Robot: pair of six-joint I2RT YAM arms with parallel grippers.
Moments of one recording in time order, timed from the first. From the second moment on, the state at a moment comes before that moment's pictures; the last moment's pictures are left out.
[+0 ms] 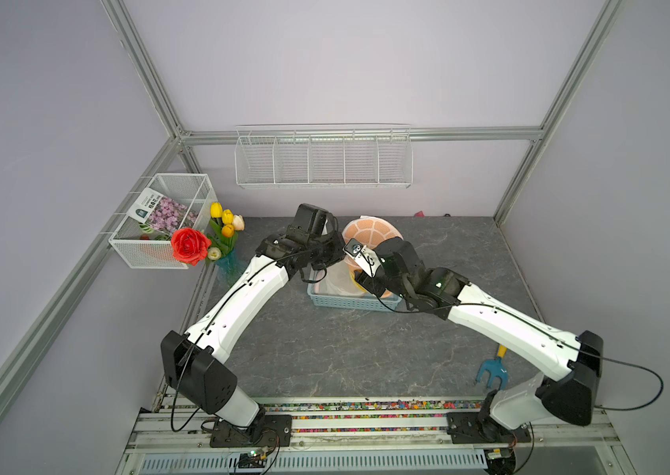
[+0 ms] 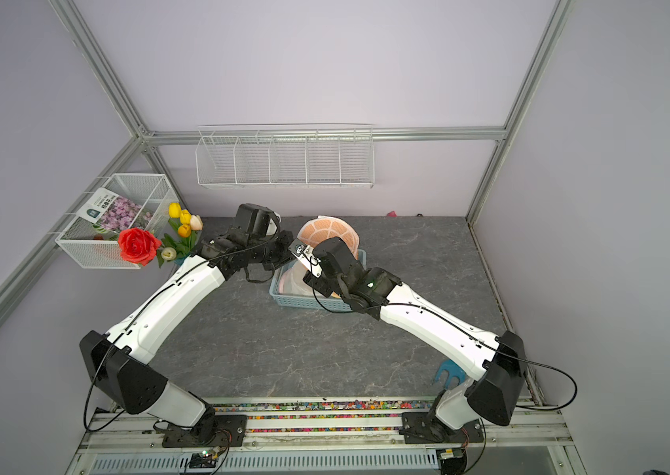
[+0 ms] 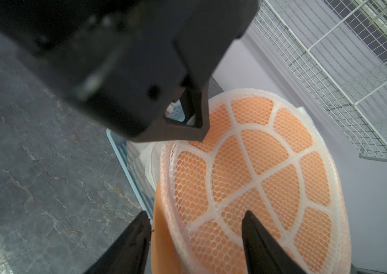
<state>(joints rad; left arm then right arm) -0.58 1.57 1.61 -0.75 0.21 -0.82 0.90 1.52 1.45 -0.53 0.30 -0.35</state>
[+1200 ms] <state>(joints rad) -0.52 1.64 1.79 -0.88 0.36 -0.72 0.79 1.42 1.19 -0.26 0.30 -0.38</state>
